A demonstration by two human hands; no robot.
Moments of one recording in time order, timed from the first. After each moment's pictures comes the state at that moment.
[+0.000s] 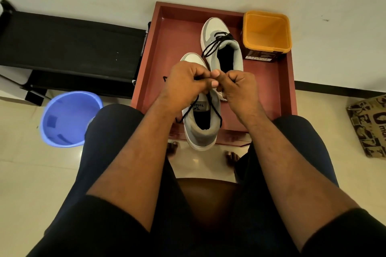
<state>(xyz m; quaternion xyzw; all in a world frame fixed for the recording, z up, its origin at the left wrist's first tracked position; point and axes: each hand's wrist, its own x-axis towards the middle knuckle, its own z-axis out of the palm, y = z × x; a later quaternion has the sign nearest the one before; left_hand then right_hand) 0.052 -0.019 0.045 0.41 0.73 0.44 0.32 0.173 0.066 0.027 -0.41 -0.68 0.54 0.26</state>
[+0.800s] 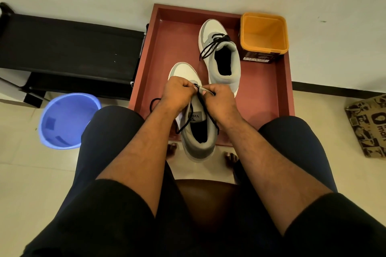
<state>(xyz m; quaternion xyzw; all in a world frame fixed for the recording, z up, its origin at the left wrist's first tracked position) 0.044 -0.004 -0.016 0.21 0.79 0.44 0.37 0.154 0.053 -0.017 -0.46 -0.73 0.49 0.15</state>
